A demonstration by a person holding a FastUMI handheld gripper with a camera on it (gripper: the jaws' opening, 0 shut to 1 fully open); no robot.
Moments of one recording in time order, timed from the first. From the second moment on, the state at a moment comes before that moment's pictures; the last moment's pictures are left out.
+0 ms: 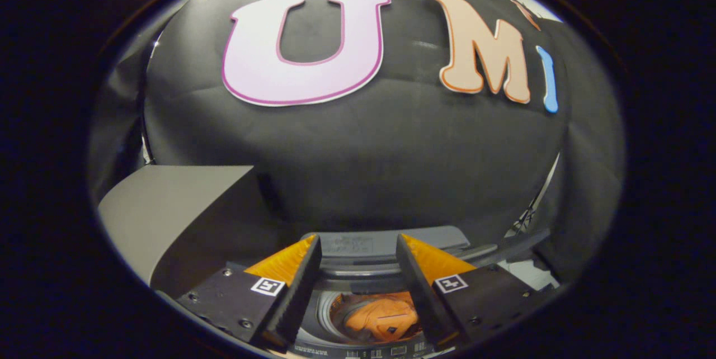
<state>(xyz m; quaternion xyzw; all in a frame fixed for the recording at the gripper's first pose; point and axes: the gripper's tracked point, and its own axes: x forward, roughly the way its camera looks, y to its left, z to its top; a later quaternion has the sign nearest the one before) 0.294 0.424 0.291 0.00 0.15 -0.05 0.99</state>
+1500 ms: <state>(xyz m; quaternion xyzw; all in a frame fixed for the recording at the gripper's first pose) 0.083 0.306 0.285 -0.02 -0.03 -0.05 1.00</state>
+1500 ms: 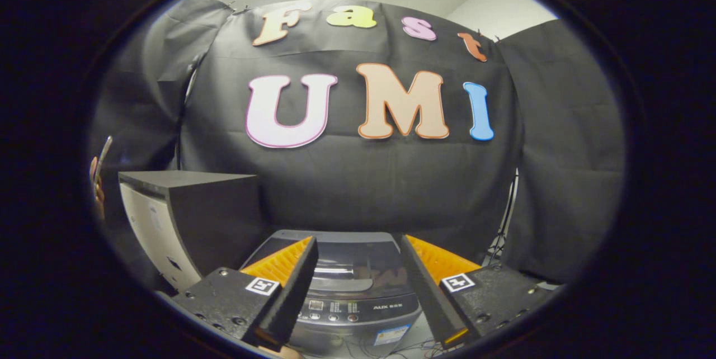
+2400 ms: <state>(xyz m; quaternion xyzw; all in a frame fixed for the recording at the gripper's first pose) -0.023 0.276 0.151 0.00 -0.01 -0.02 1.00</state>
